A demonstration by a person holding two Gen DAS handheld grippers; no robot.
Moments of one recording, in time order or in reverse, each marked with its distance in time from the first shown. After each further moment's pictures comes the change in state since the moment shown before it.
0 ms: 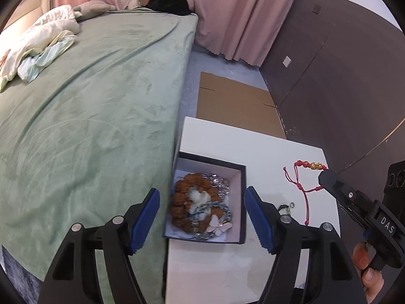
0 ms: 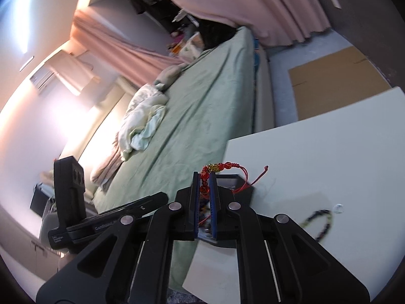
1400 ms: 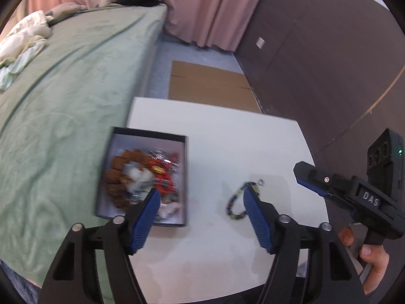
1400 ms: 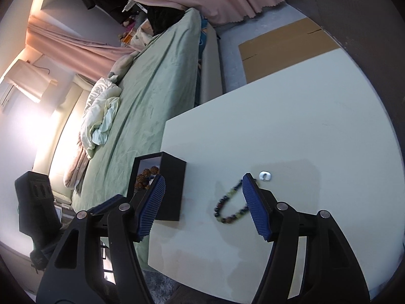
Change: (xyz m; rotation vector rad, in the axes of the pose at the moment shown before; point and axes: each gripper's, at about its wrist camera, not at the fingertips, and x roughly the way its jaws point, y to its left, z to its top) left arm 0.029 -0.077 -0.035 0.107 0.070 -0.104; right arm -0.043 -0.080 -0.009 0.167 0.112 -0.231
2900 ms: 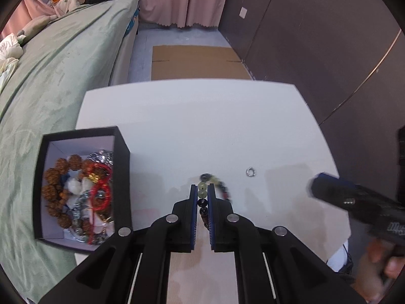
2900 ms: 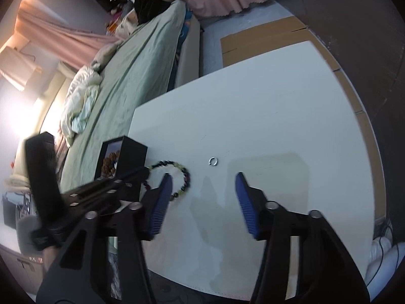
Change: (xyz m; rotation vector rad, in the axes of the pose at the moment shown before) left arm 0.074 -0.050 0.002 0.142 0.100 0.040; right arm -0.005 -0.036 -0.010 -0.053 0.062 -0.120
